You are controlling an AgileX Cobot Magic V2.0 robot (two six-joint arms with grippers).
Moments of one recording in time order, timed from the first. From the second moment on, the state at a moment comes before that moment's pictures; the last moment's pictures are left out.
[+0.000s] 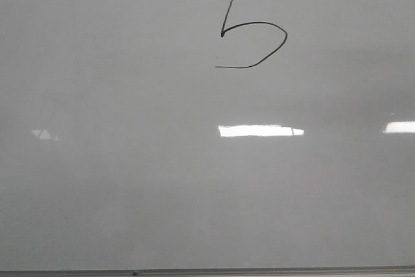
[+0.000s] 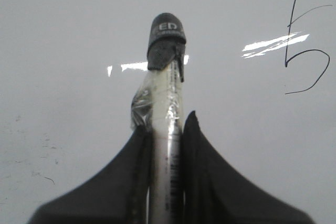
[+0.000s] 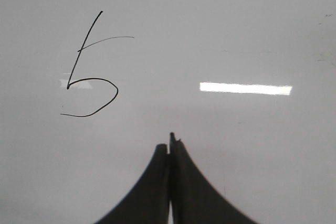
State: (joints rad) left arm -0.09 0.51 -0.46 -0.88 0.35 0.88; right arm 0.05 0.21 -0.36 0.40 0.33 -0.29
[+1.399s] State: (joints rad) left arm -0.11 0.55 -0.36 0.26 -0.17 -0.42; right arm 0.05 0.21 -0.36 0.40 0.33 -0.29
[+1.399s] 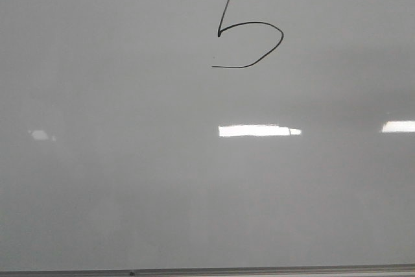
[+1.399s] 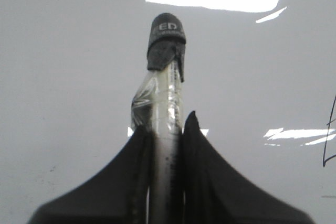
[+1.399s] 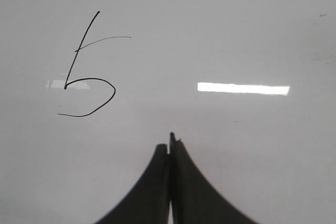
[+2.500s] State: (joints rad) left arm 0.42 1.43 -0.46 0.89 -1.10 -1.02; right arm 0.05 0.21 -0.36 0.40 0.33 -0.29
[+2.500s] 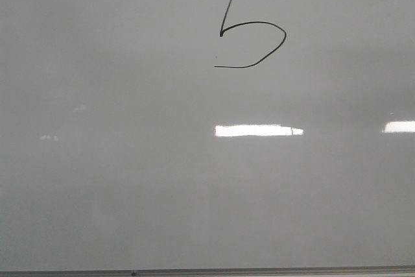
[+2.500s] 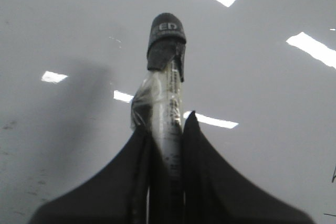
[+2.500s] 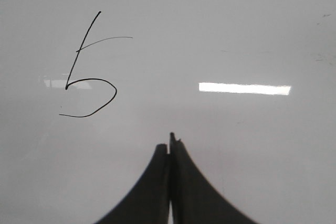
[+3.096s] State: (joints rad) left arm 0.44 1.65 -0.58 0.92 -1.14 -0.82; right arm 0.05 0.21 -0.36 0.40 0.33 -0.29
